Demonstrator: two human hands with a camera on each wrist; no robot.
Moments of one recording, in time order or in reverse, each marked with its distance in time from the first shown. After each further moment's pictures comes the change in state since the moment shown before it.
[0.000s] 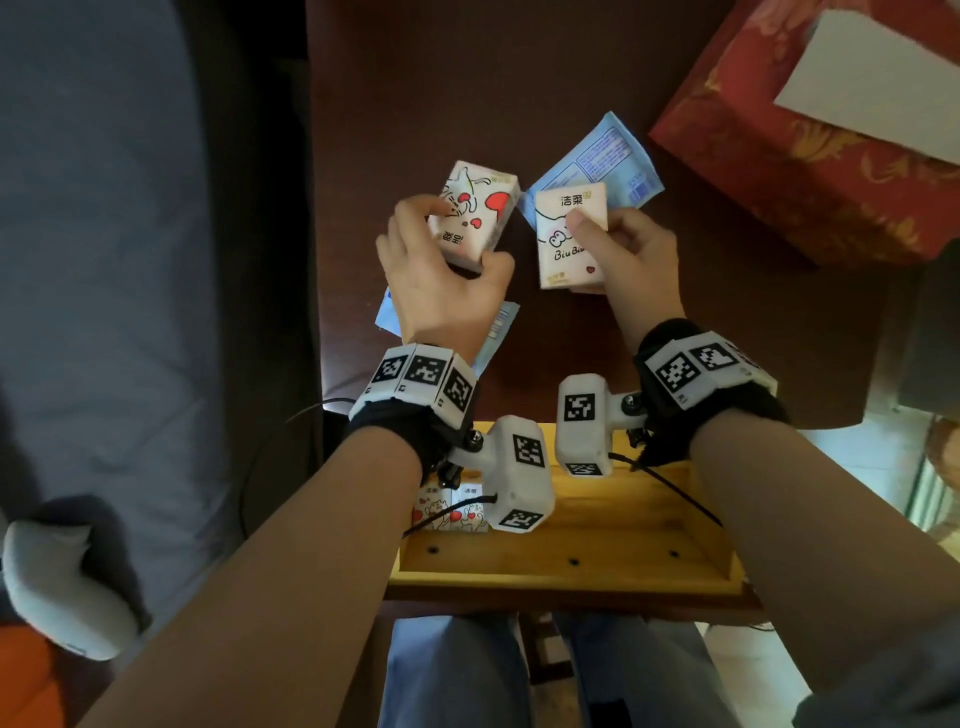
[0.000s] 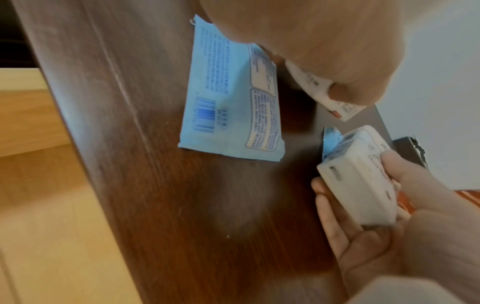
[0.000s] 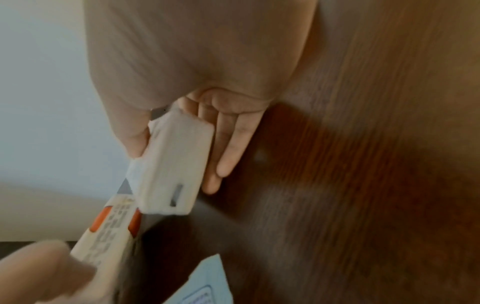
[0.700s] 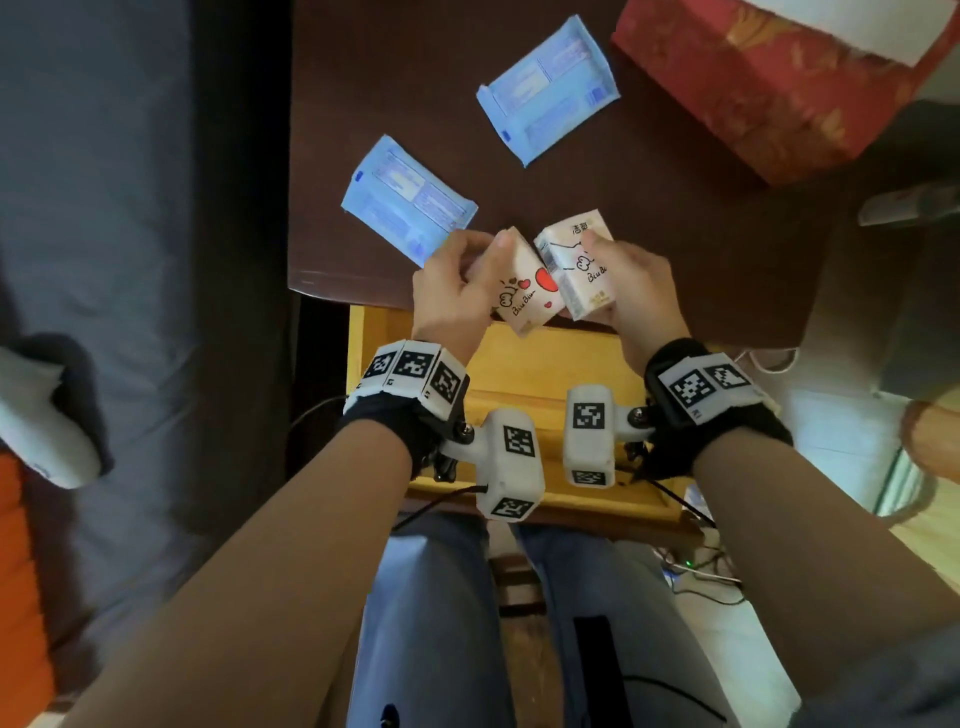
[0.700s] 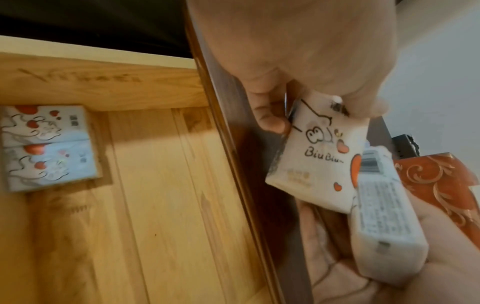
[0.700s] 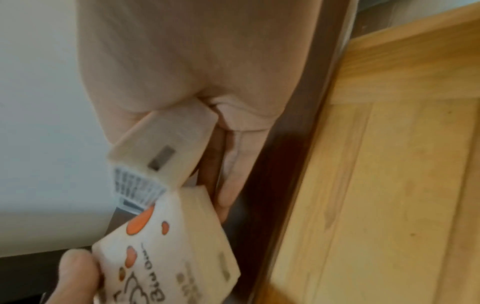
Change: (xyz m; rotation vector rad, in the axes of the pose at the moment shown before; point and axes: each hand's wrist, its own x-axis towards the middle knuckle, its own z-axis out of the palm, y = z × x) left_hand -0.111 0.005 0.010 -0.185 -0.250 -0.215; right_hand -0.081 0.033 -0.076 0.095 -0.148 0.248
